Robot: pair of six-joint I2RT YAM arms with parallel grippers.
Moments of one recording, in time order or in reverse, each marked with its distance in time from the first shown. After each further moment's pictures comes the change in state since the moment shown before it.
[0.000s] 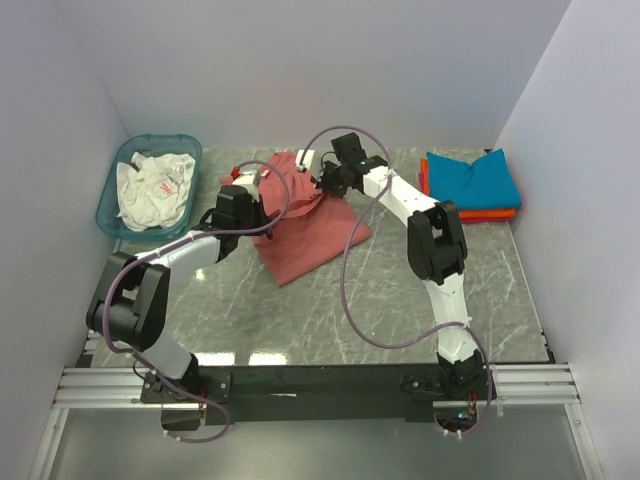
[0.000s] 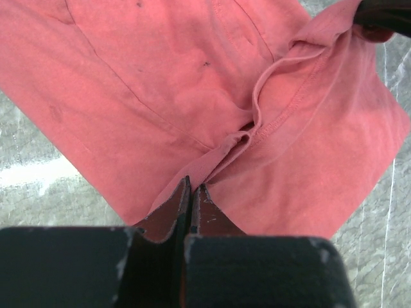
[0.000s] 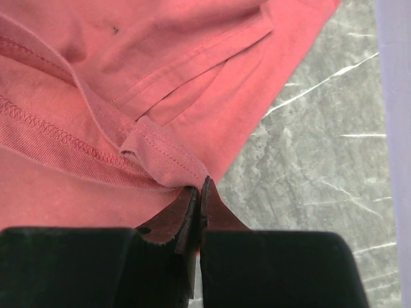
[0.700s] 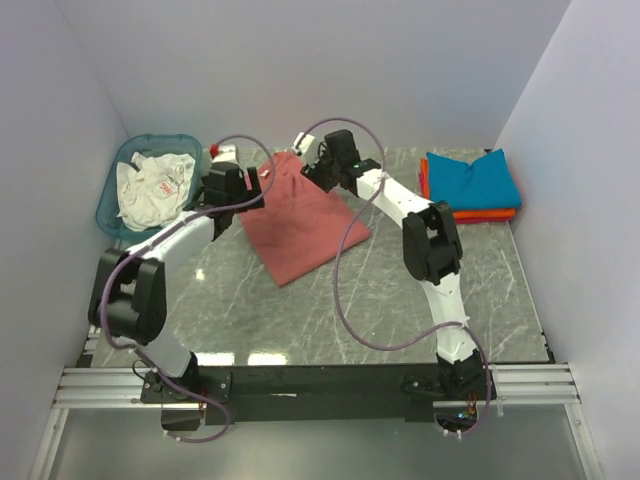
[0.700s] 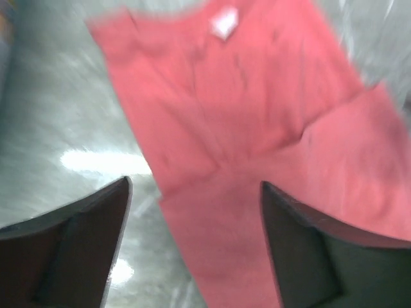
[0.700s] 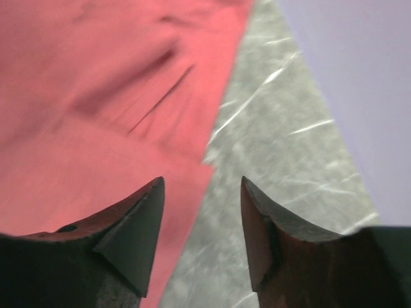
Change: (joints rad) left arm 0.055 0.051 0.191 -0.173 -0.251 -0.029; right arm 0.032 0.052 0.043 0.212 0.203 0.223
